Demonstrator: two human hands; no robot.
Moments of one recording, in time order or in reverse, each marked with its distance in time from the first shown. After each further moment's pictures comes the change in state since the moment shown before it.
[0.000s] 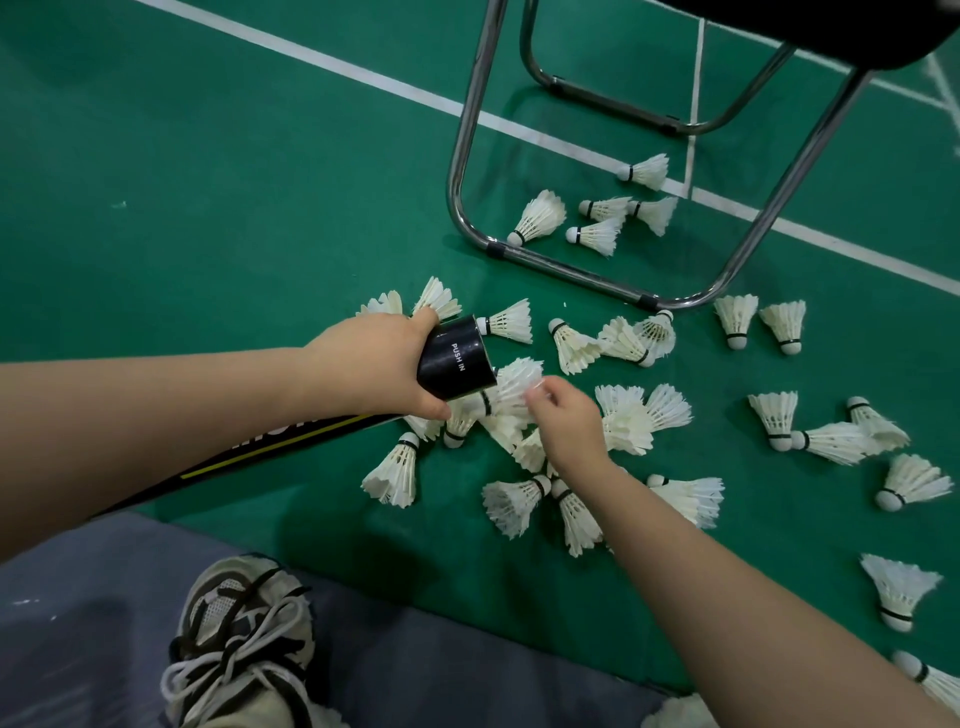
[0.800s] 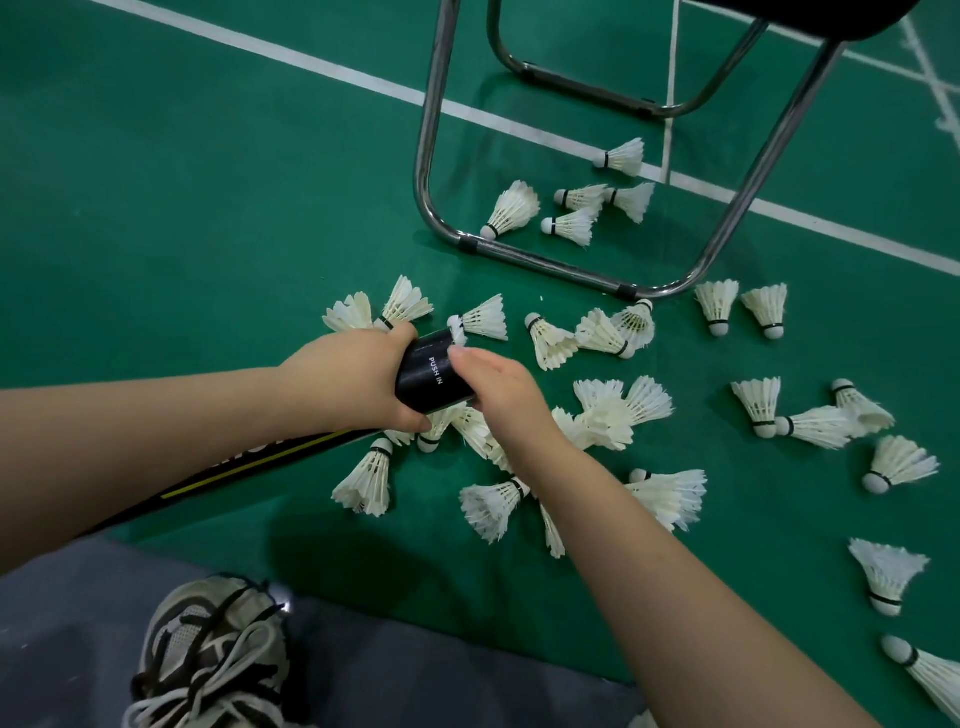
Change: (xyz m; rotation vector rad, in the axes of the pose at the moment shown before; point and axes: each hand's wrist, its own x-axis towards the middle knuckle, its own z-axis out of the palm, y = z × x) left_hand 0.014 0.010 0.011 0.005 -0.037 -0.009; right_hand -0.008 -0.058 -0.002 0.418 -0.244 0.014
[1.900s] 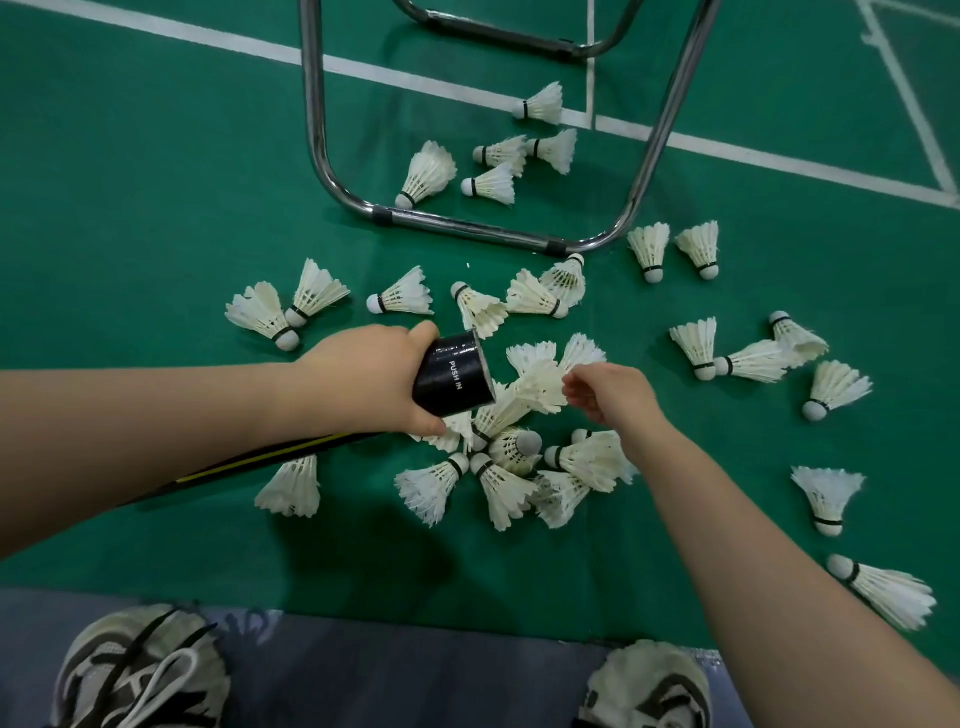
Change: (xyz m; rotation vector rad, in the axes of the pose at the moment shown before) left_hand 0.035 0.088 0.016 0.152 -0.082 0.202; right_hand -0.006 0.083 -0.169 -0.063 0.431 0.448
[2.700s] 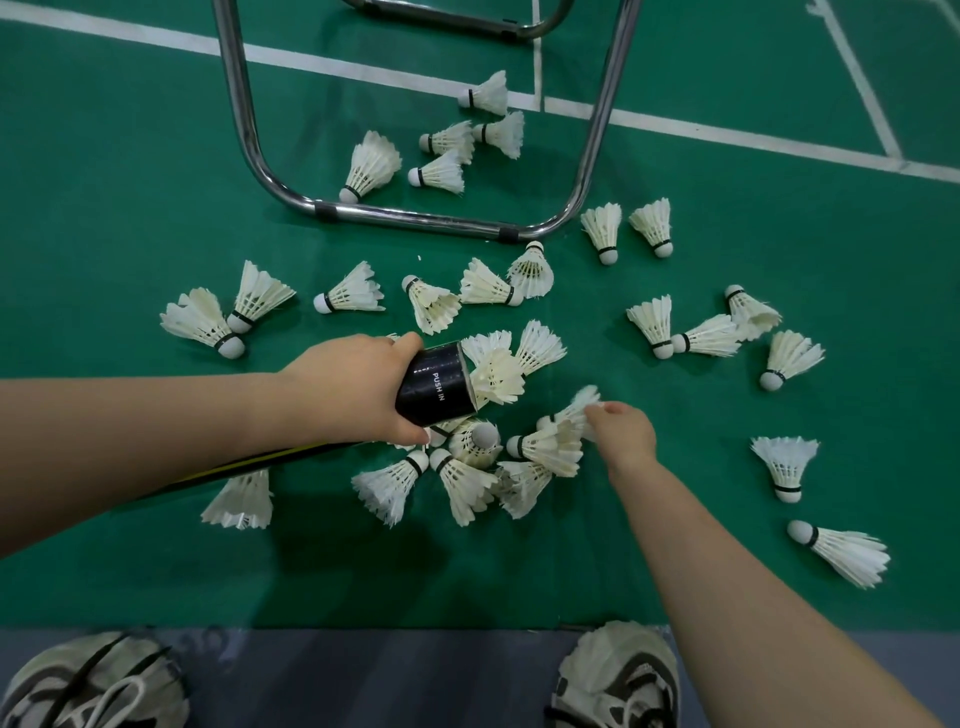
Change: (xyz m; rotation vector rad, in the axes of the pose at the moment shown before) left_hand 0.021 0.032 0.011 0.051 -0.039 0.063; right_hand 0.020 0.076 -0.035 -0.114 0.297 0.093
